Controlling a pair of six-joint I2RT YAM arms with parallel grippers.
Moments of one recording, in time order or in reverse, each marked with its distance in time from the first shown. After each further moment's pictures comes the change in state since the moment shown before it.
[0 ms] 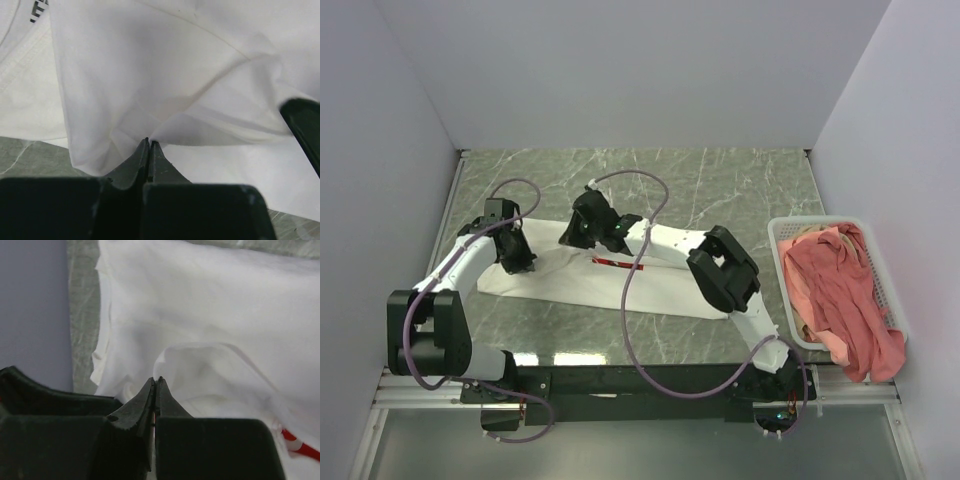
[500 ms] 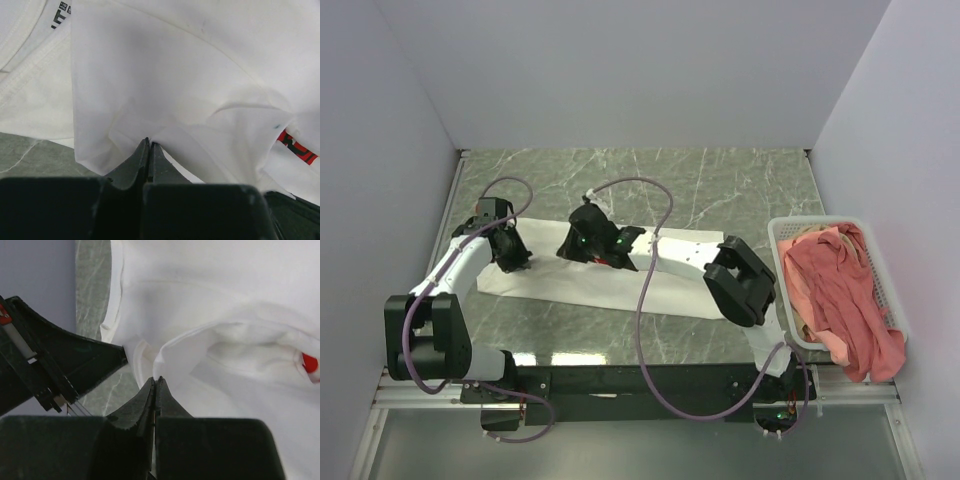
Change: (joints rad) left arm 0.043 -0.023 0.003 0.004 -0.002 -0.029; right arm 0.086 -0.174 -0.137 -0.016 0.092 0.022
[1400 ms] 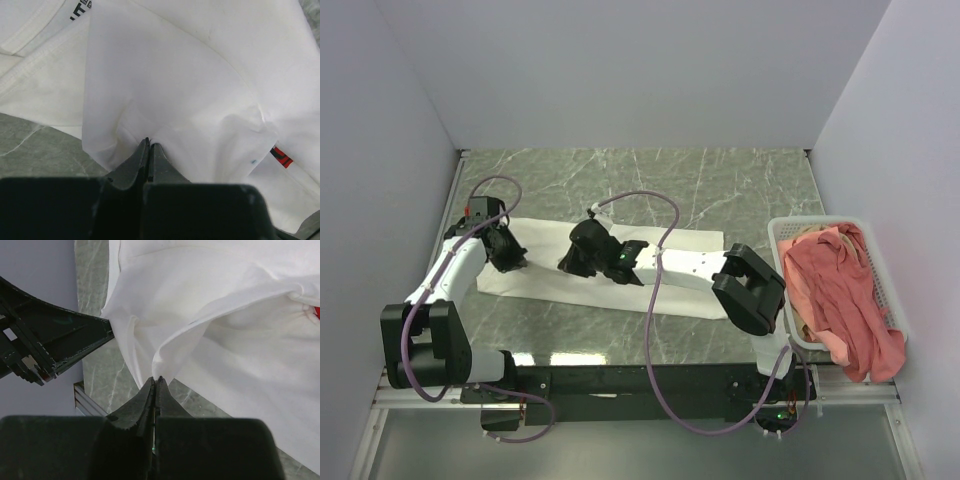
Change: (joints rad) left arm 0.043 -0.037 0.017 -0.045 0.011 -0.071; right arm 0.065 -0.096 -0.147 0.023 0.064 0.110
